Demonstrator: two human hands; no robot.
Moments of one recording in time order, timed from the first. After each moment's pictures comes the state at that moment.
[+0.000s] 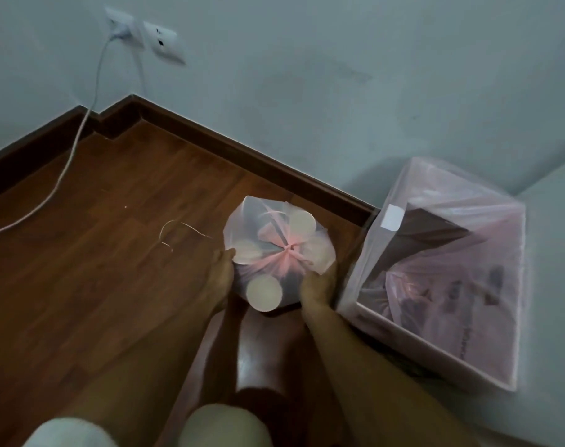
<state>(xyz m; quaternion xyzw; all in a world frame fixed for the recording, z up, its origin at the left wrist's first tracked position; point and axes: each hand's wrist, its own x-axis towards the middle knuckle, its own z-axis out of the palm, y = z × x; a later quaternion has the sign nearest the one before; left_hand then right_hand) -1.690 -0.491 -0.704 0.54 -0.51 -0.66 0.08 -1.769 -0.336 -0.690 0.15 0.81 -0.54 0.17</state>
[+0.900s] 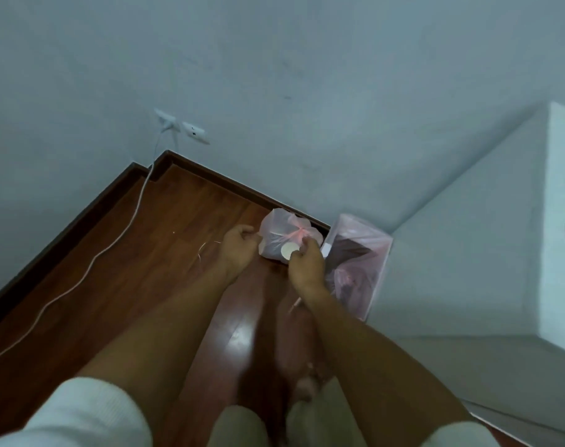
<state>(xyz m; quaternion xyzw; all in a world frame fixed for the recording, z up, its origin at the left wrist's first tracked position) -1.657 -0.450 -0.264 0.44 -0.68 -0.58 0.03 -1.708 -0.306 -0.260 0.01 0.85 -0.47 0.23</state>
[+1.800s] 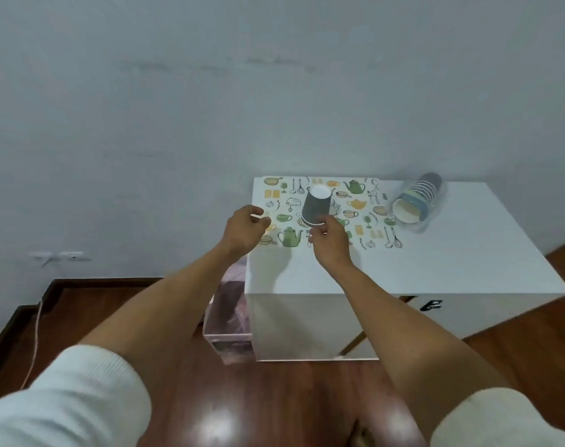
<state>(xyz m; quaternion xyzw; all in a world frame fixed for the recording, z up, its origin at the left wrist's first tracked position) -1.758 -0.119 0.096 0.11 -0.84 -0.53 -0.04 -1.753 0.085 0.074 0.10 0.83 -0.55 0.01</state>
